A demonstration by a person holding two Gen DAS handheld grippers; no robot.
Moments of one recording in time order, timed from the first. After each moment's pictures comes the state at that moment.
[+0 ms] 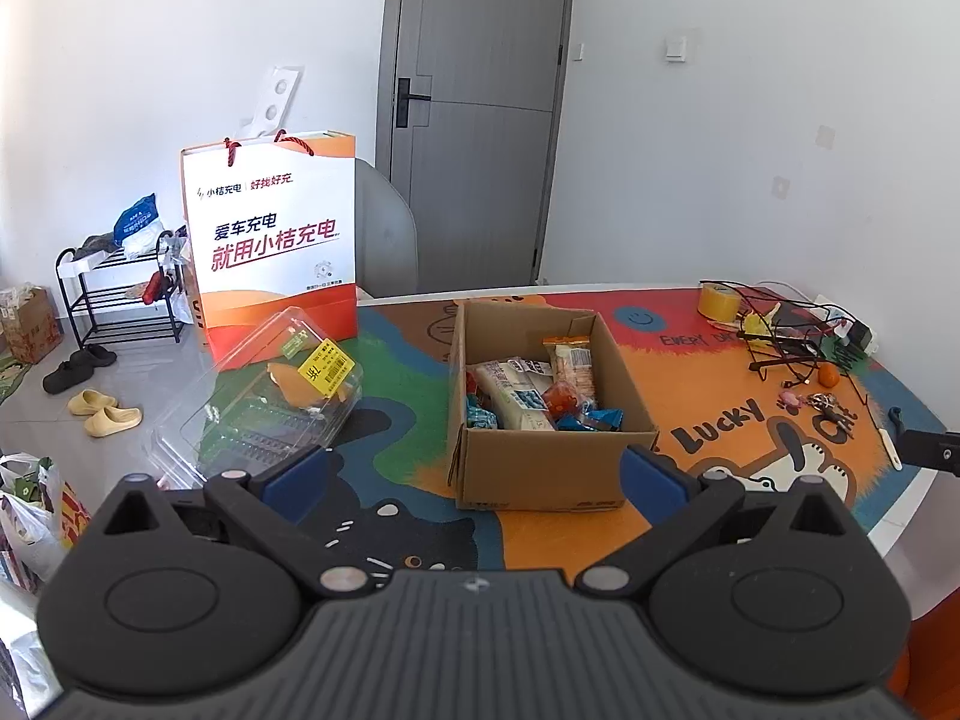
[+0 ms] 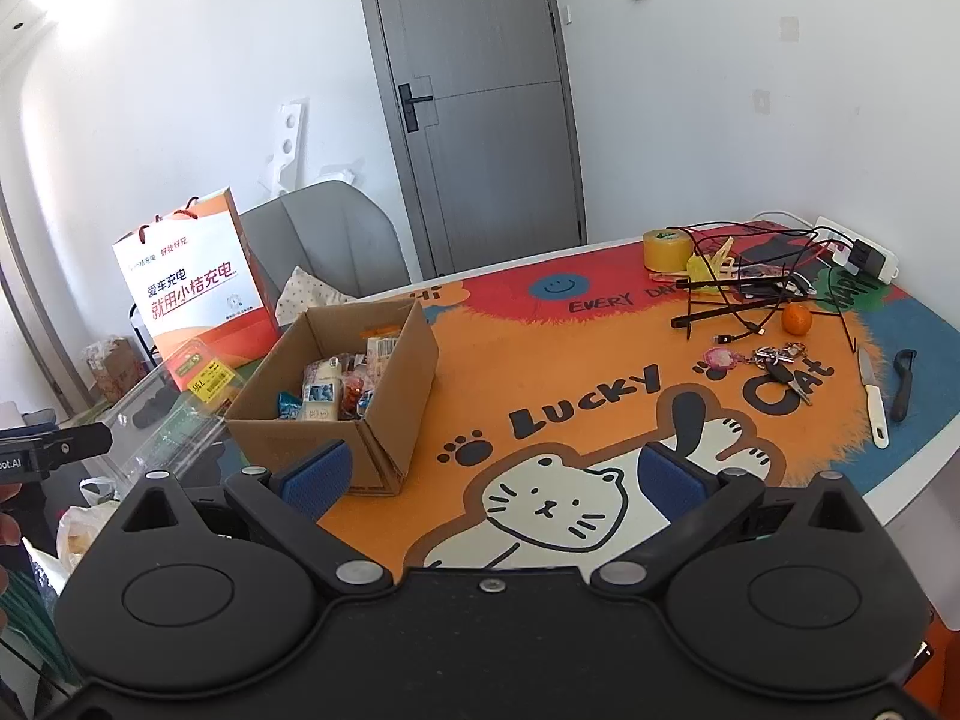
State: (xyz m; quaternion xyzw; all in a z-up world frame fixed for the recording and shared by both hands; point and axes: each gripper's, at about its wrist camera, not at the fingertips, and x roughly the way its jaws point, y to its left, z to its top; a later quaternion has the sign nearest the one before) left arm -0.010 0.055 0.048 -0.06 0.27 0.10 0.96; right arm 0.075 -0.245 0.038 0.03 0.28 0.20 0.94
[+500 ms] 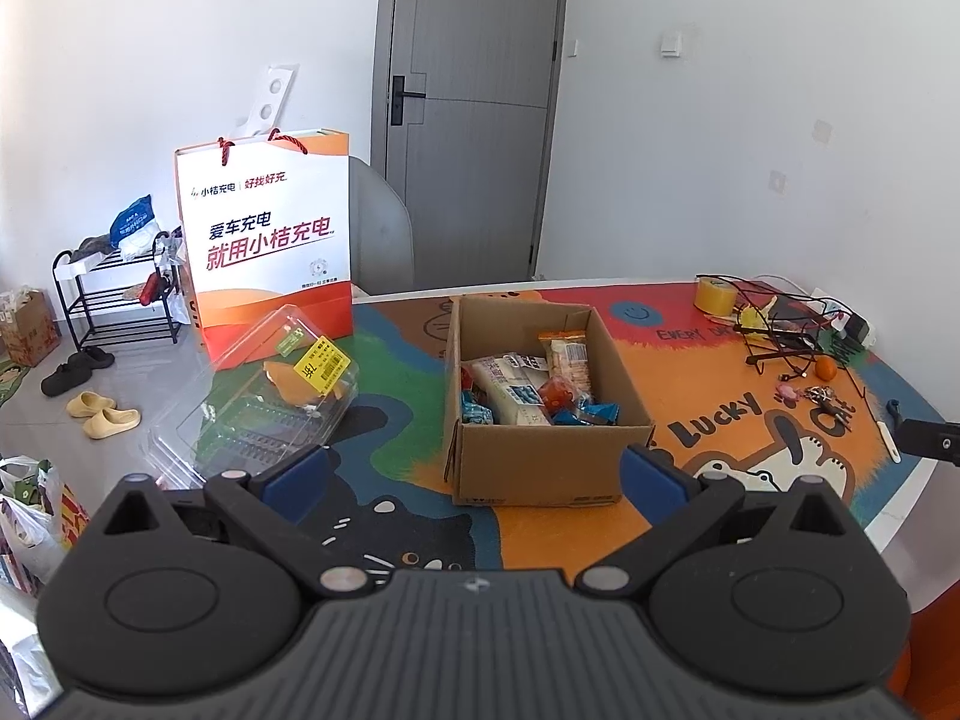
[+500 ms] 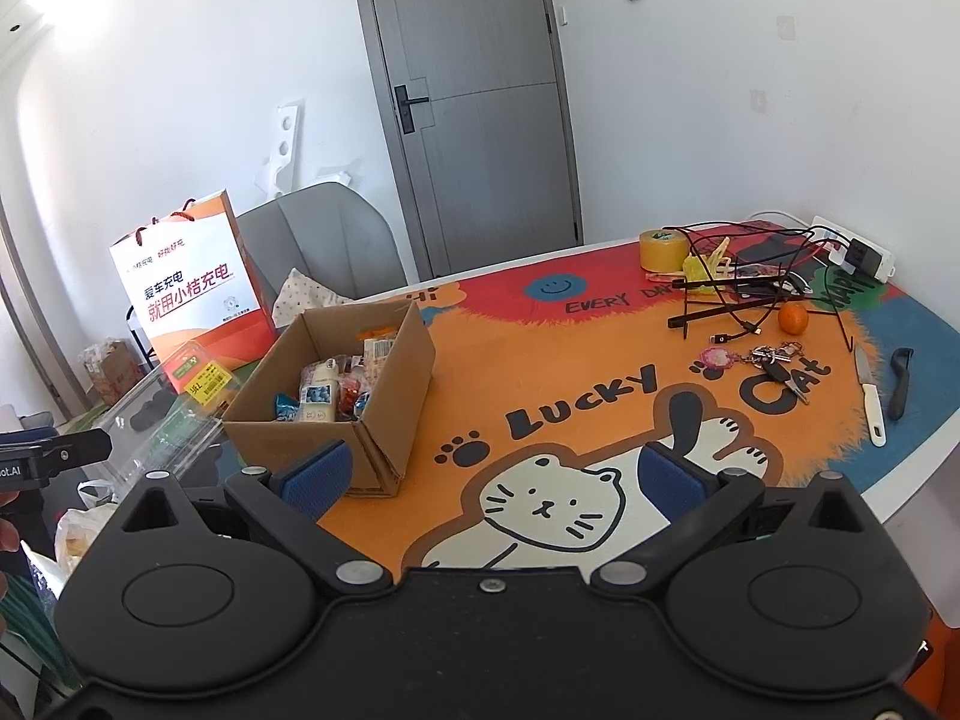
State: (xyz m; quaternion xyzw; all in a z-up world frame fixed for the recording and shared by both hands) left arm -0.009 0.053 0.047 -0.06 0.27 0.10 0.96; right arm 0.074 -0.246 0.039 0.04 0.28 0.20 0.94
